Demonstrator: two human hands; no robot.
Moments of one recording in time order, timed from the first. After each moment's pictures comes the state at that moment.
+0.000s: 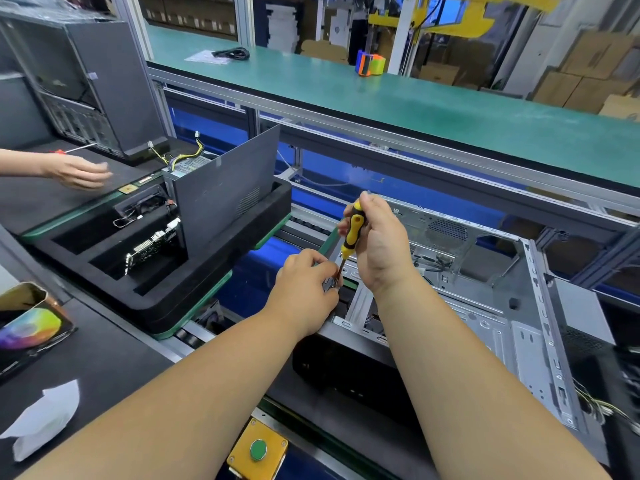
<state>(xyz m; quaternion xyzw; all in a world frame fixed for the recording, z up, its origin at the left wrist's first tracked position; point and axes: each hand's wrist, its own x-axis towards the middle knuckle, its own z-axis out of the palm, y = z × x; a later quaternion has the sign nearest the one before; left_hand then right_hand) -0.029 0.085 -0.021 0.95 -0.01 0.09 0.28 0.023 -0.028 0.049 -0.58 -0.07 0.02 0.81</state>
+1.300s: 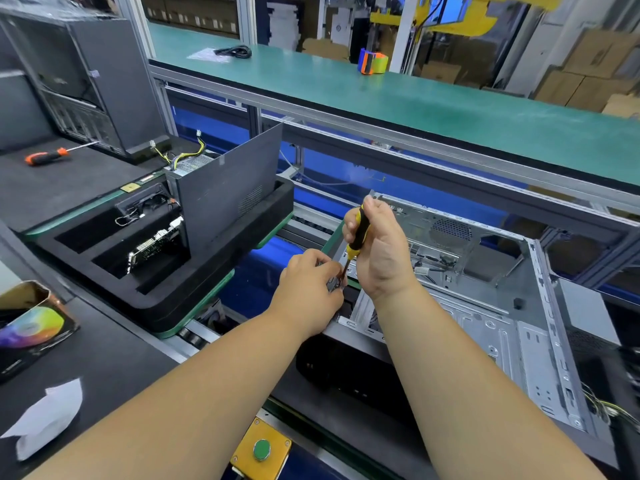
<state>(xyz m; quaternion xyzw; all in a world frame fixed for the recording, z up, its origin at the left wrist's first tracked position) -0.027 0.085 -0.025 0.95 0.00 0.10 0.29 0.016 -0.024 0.043 -0.51 -0.11 0.03 0.85</state>
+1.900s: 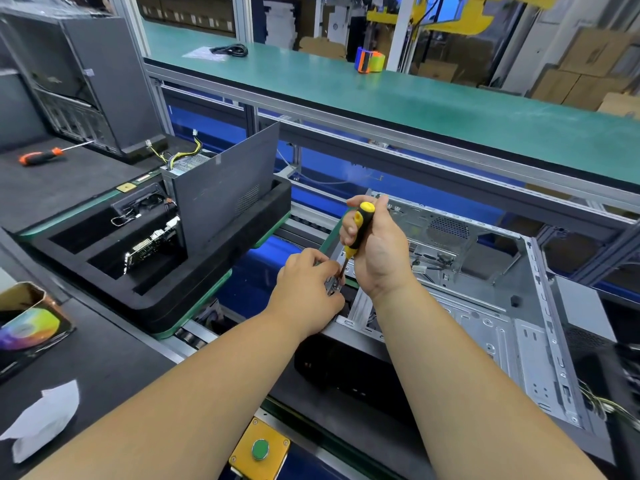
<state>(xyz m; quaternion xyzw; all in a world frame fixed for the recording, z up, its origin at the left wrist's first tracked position) -0.030 0.085 -0.023 0.95 -0.01 0.10 0.29 0.020 -0.023 0.042 -0.52 -0.08 0.05 0.85</state>
